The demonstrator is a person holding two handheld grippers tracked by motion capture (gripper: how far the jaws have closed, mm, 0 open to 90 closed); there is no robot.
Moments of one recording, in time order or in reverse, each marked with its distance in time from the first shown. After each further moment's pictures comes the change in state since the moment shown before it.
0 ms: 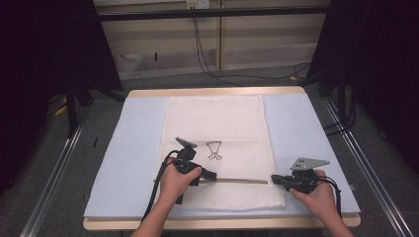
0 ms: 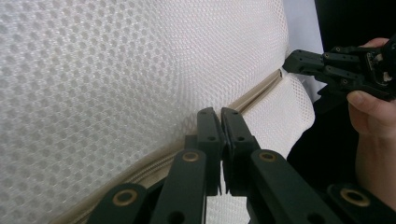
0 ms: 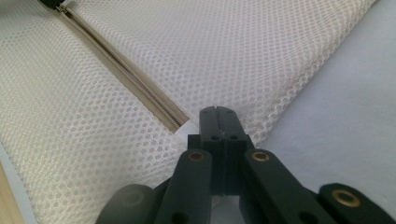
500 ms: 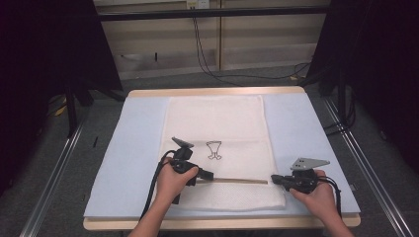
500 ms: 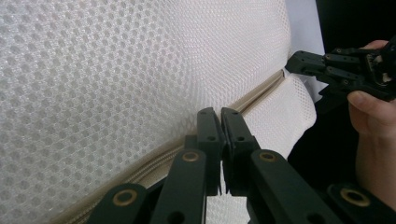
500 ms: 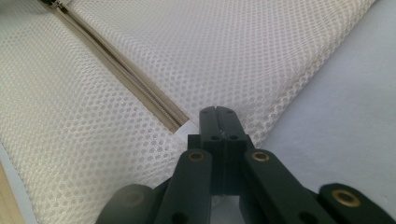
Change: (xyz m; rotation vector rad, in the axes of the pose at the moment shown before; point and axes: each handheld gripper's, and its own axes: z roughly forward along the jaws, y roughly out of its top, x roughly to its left) left arm 0.003 -0.002 -0.007 -0.020 0.002 -0.020; right arm 0.000 0.000 0.000 -0.001 0.001 0.001
